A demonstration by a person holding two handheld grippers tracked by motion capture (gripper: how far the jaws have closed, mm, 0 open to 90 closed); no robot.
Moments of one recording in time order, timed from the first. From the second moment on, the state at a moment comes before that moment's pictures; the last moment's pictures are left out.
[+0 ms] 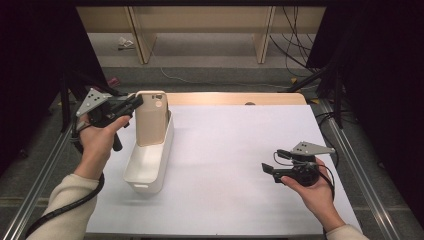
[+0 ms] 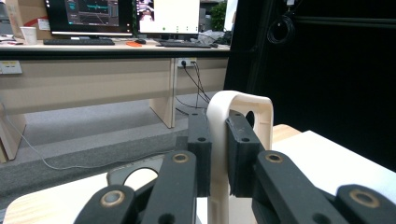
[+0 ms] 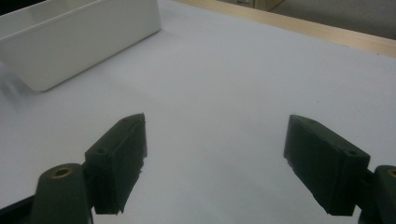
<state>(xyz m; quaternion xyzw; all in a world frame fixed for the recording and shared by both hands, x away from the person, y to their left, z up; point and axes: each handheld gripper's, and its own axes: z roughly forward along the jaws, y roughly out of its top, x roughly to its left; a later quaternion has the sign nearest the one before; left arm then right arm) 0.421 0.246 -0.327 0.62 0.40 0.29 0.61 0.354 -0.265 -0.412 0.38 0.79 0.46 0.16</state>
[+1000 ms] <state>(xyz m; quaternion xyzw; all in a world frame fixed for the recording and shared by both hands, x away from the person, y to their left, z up) 0.439 0.252 -0.336 0.62 0.40 0.30 0.60 0.354 -0.266 -0.413 0.38 0.78 0.46 0.16</state>
